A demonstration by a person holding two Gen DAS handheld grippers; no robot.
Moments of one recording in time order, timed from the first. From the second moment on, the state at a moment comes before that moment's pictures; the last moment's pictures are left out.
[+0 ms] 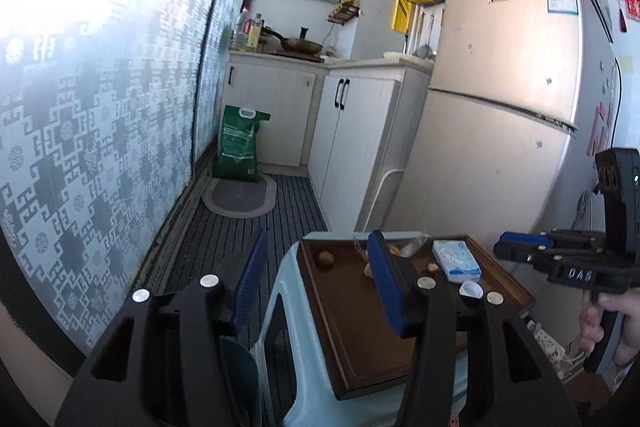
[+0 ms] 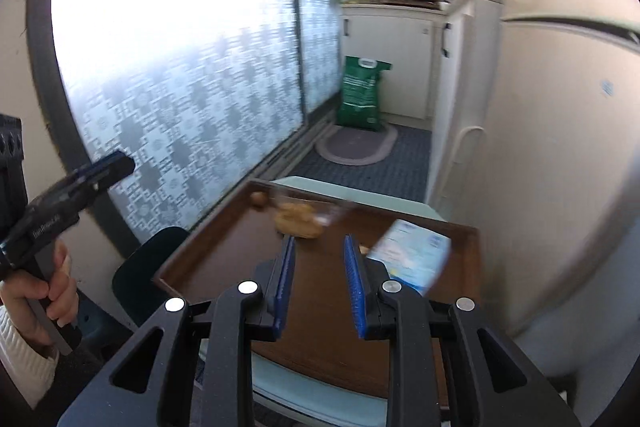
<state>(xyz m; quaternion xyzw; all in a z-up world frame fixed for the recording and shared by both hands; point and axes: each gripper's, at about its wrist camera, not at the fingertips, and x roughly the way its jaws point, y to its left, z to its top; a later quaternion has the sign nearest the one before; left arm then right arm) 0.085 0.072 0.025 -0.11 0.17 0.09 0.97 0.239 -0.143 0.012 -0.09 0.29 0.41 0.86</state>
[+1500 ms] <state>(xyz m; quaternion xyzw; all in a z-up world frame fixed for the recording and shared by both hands) 0.259 0.022 -0.033 -0.11 0.46 0.17 0.87 0.276 -0.211 -0.022 0.00 0.36 0.40 0.84</state>
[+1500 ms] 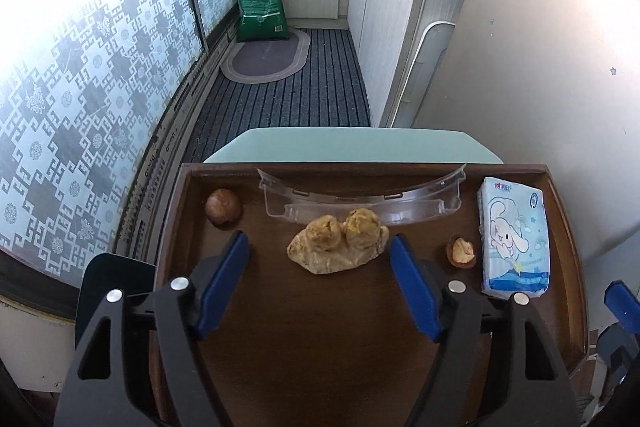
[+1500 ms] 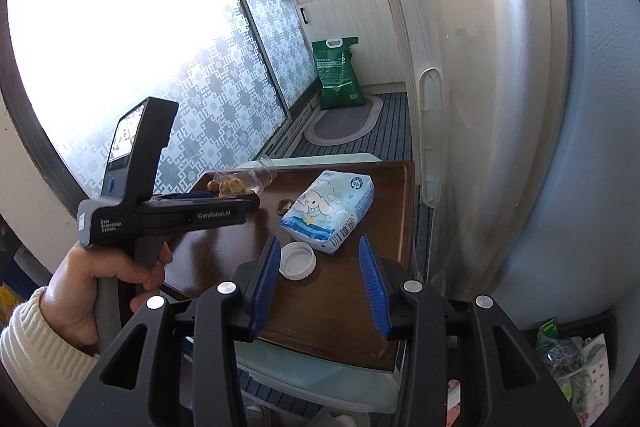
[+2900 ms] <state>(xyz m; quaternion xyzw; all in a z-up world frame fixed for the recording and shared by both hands) 0.131 0.052 0.036 -0.15 0.27 0.10 0.95 0.259 -0.132 -0.053 -0.14 0.37 0.34 0.85</state>
